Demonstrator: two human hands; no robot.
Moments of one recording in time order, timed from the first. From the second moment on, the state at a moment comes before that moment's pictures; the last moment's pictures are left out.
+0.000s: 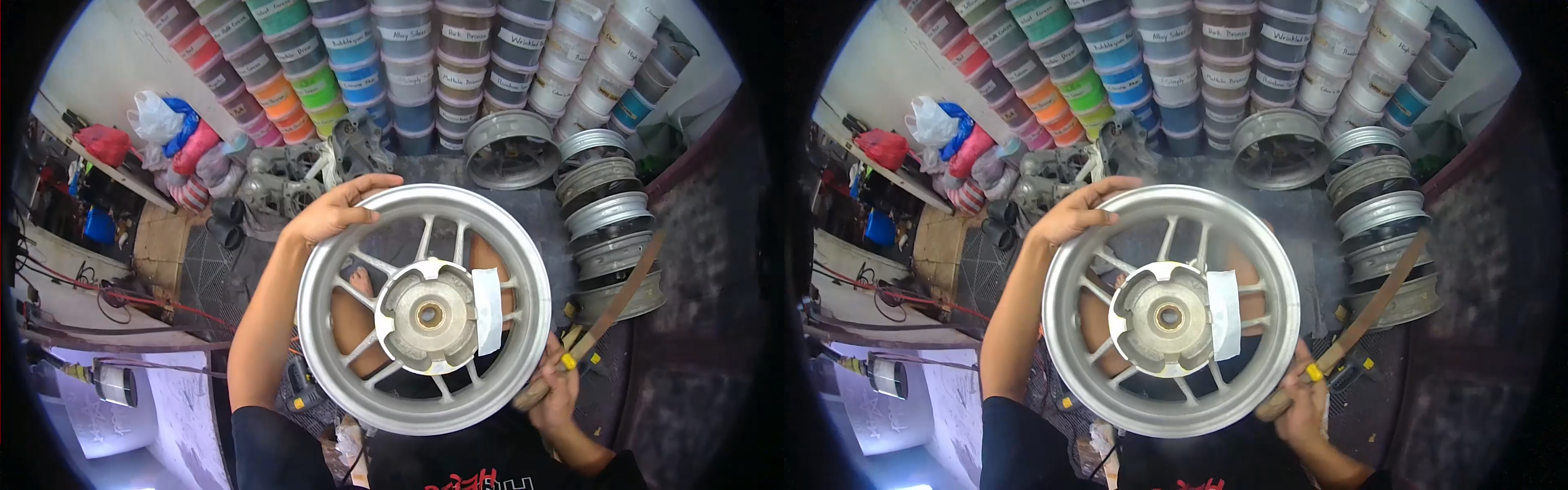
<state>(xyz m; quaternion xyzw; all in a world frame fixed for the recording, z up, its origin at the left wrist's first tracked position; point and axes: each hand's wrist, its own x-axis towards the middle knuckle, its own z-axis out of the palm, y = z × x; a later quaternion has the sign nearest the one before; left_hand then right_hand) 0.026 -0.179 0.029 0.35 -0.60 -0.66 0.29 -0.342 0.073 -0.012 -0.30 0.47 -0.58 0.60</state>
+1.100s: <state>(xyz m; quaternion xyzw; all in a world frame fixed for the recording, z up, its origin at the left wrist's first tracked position) 0.032 -0.024 0.019 0.61 -0.51 -0.39 0.47 -0.457 -0.091 0.096 -0.95 0.28 -0.01 -0.11</state>
